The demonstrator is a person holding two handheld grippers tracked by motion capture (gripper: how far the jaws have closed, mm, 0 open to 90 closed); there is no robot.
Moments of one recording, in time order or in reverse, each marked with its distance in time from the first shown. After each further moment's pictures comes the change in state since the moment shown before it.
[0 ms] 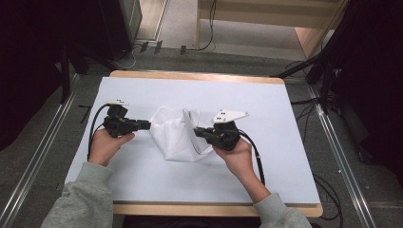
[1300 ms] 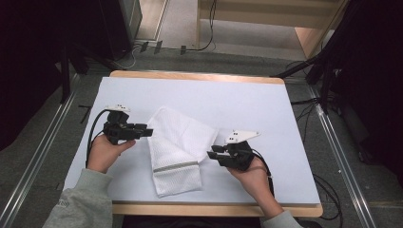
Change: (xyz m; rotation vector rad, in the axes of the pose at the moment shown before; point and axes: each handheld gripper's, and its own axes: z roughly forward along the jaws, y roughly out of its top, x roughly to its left) left arm -0.029 -0.008 -0.006 0.013 0.032 0.041; right arm -0.001 -0.059 -0.027 0.129 -0.052 0.035
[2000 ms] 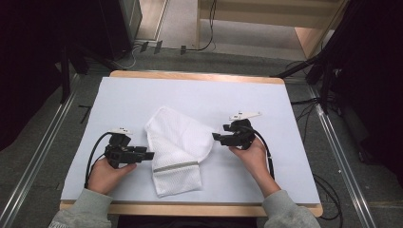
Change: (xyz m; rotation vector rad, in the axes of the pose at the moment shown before) left arm -0.025 -0.056 0.010 0.102 -0.018 -0.080; right arm -0.066 0.016 0.028 0.017 -0.127 0.133
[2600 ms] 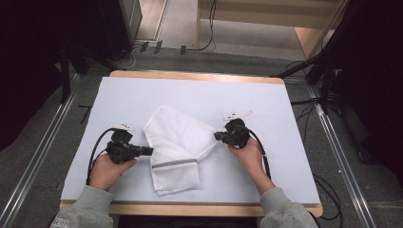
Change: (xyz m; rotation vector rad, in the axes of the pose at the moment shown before) left arm 0.007 0.012 -0.007 -0.017 -0.041 -0.003; right arm -0.003 -0.001 0.021 0.125 0.010 0.012
